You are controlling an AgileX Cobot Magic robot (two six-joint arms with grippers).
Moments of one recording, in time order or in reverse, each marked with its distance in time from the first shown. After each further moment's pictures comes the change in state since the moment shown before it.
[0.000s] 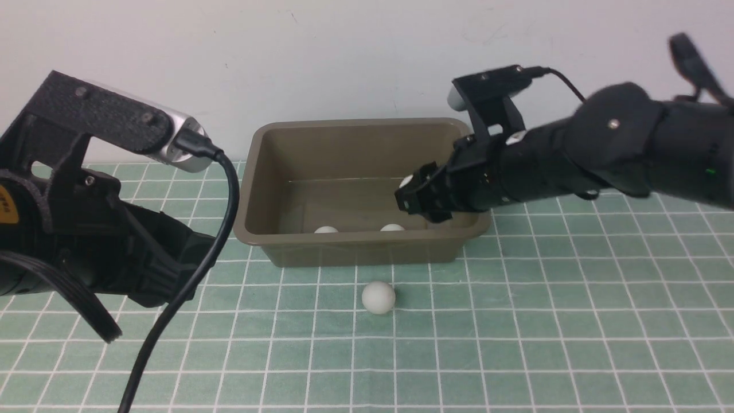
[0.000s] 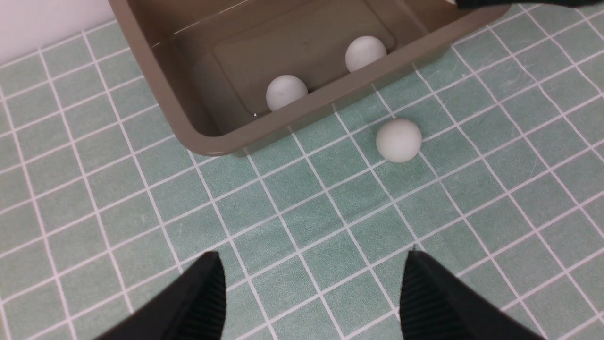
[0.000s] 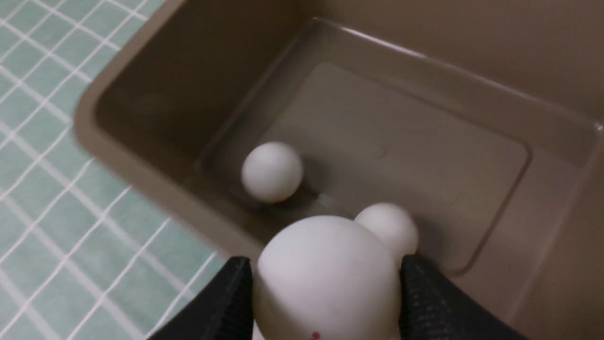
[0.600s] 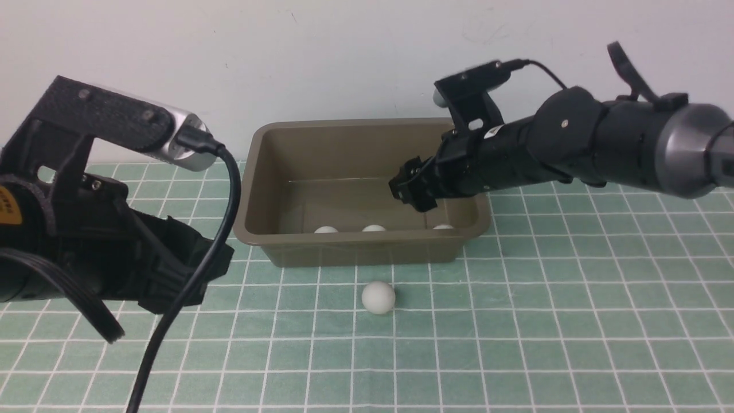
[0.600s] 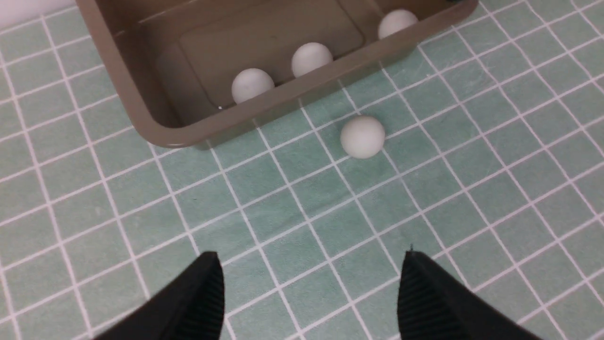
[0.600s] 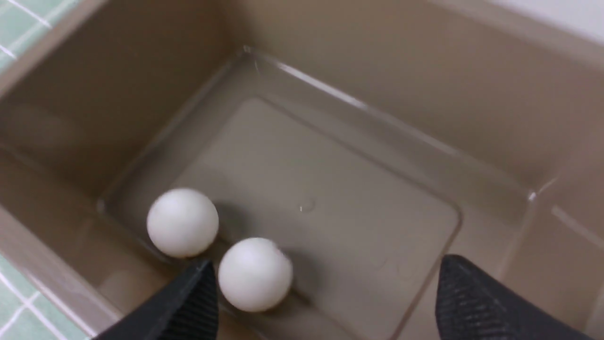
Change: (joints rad) right arm -0.021 0.144 -0.122 -0.064 -0.082 -0.049; left arm 0.000 0.003 0.000 -0.103 0.026 0.027
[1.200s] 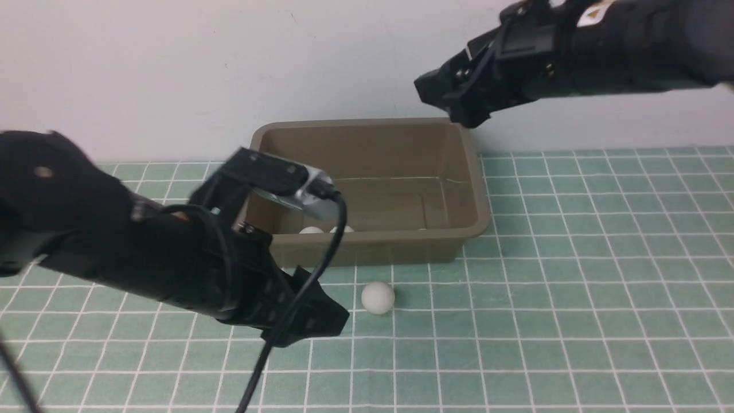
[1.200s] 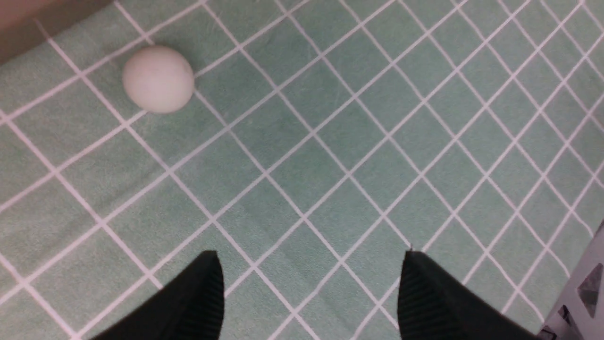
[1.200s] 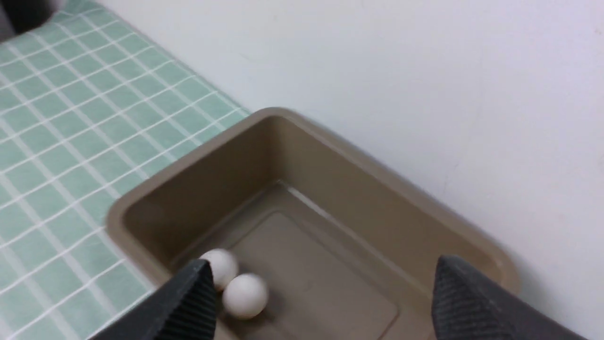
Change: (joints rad) right arm 0.000 -0.395 0.000 -0.175 0.186 0.035; left arm 0.000 0.400 0.000 -0.519 0.013 0.524
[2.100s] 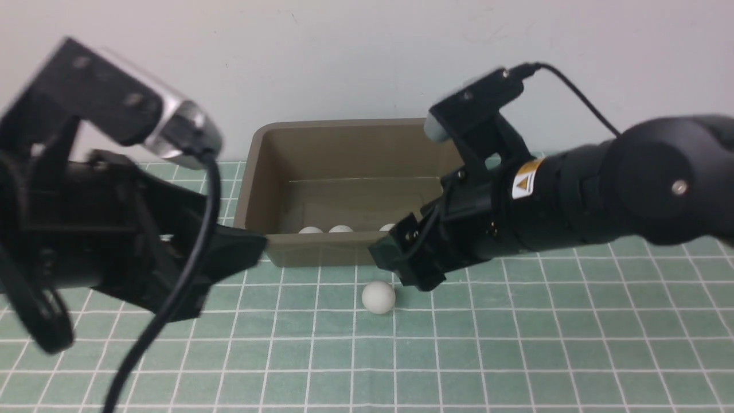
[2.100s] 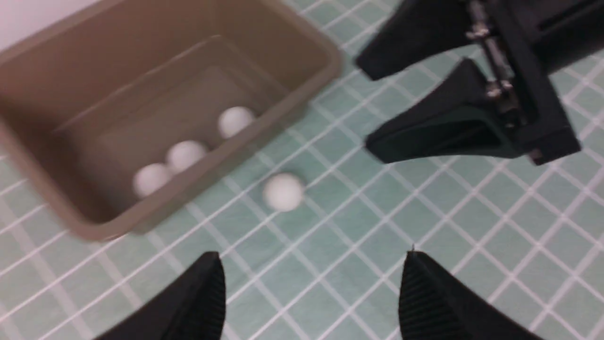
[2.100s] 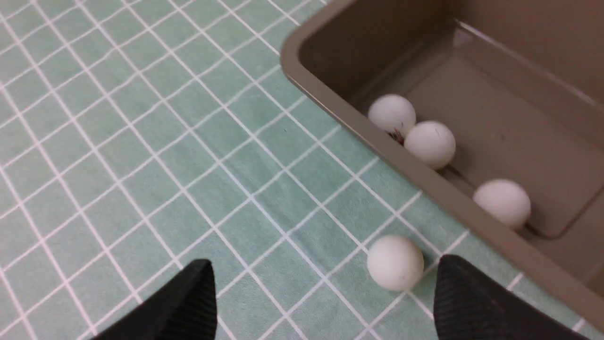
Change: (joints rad) right arm 0.218 -0.011 0.257 -0.115 -0.033 0.313; left arm 0.000 -0.440 -0.050 0.301 0.010 -0.220
